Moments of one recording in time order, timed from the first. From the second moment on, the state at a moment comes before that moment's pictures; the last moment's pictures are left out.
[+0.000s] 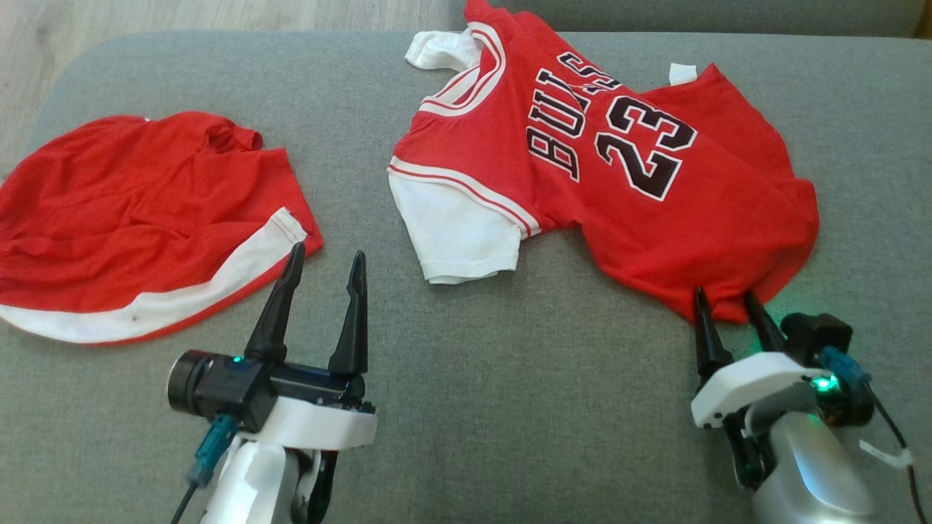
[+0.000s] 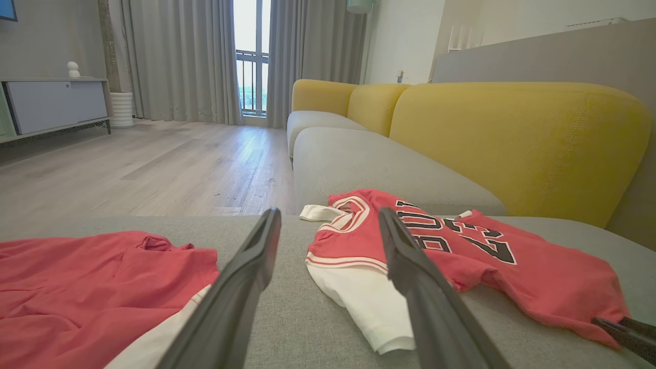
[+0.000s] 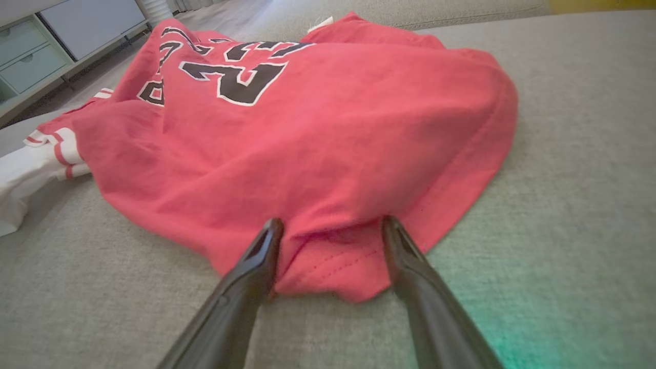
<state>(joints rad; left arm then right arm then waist) -0.16 0.05 -0.26 0.16 -0.19 -0.07 -0.26 -0.30 -0.05 0.00 0.73 0.16 0.12 -0.21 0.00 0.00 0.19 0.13</state>
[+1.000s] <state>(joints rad) -0.13 0.05 -0.27 0.17 -0.21 -0.05 -0.26 -0.19 -0.05 -0.16 0.37 -0.09 0.12 -0.03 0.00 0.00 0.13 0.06</state>
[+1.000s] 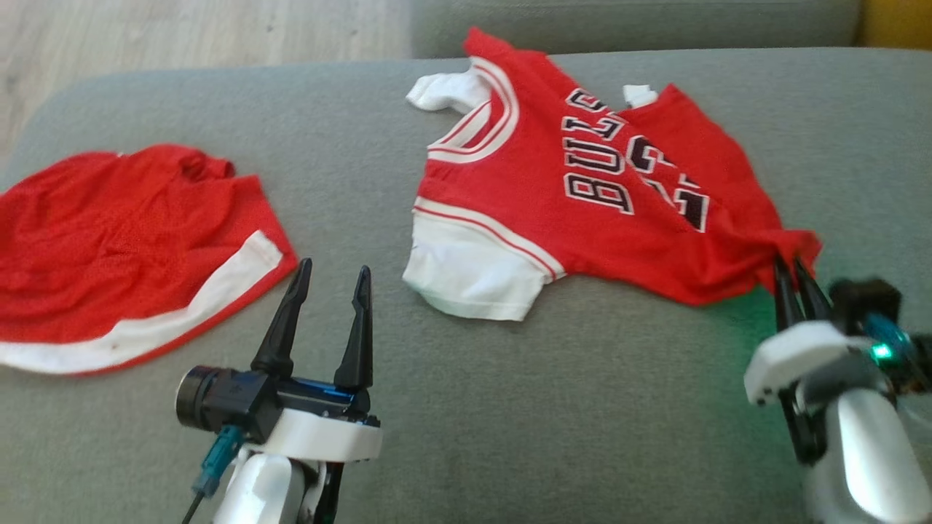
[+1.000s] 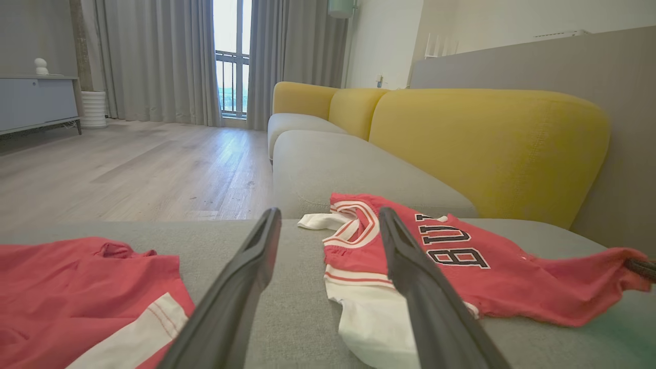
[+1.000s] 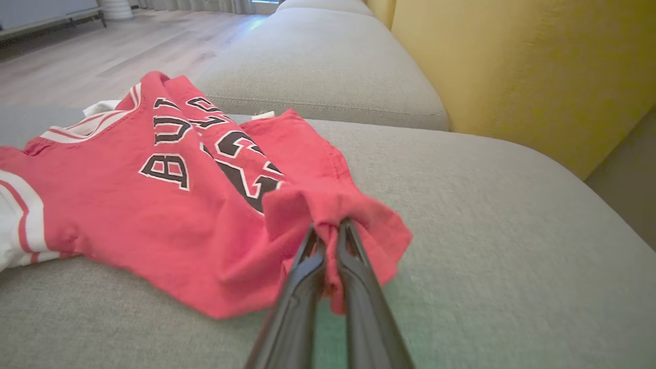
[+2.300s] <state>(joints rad) -0.14 0.05 -0.23 0.16 -0.19 -0.05 -0.26 -0.15 -0.05 -0.07 0.37 0.18 0.12 -0.24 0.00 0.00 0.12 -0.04</state>
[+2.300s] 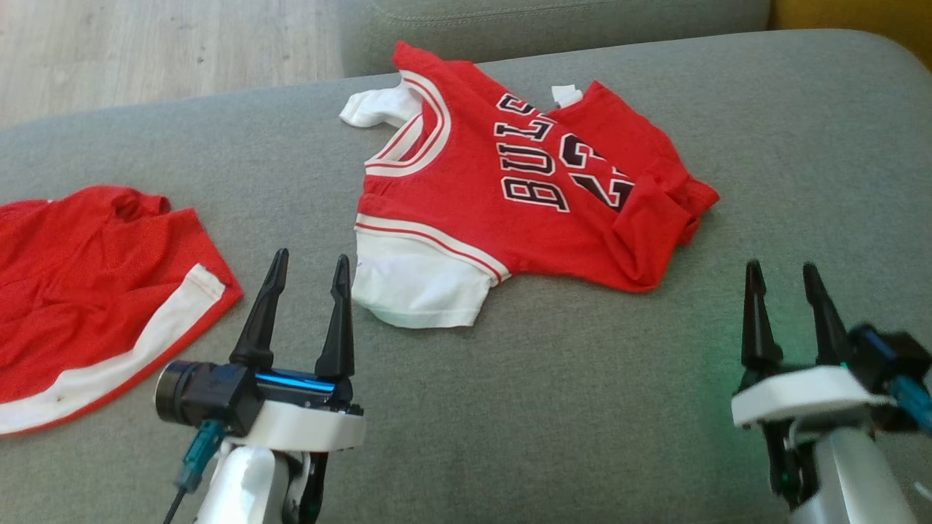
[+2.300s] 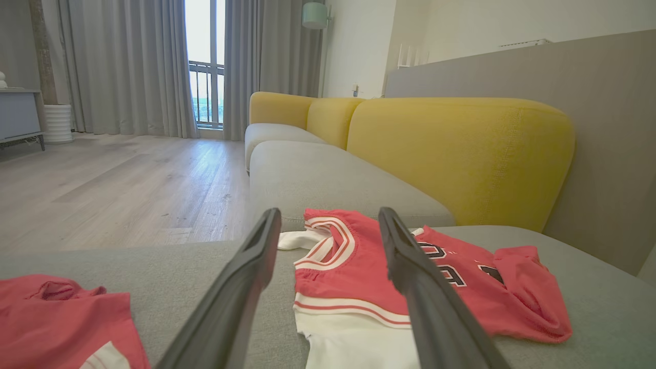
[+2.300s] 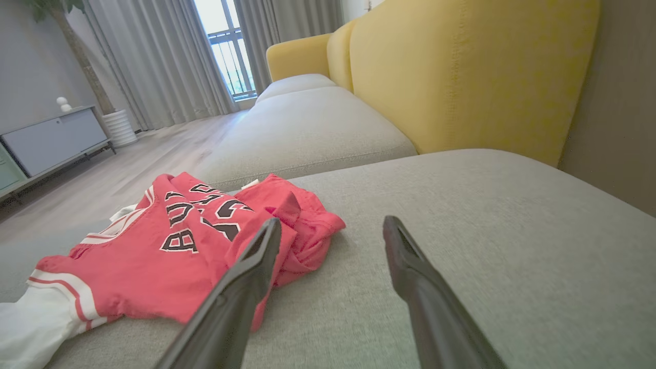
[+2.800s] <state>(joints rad) -0.14 0.05 -0.23 0.16 -0.19 -0.06 -0.26 -0.11 -0.05 -0.05 0.35 0.21 0.12 -0.25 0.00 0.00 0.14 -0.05</state>
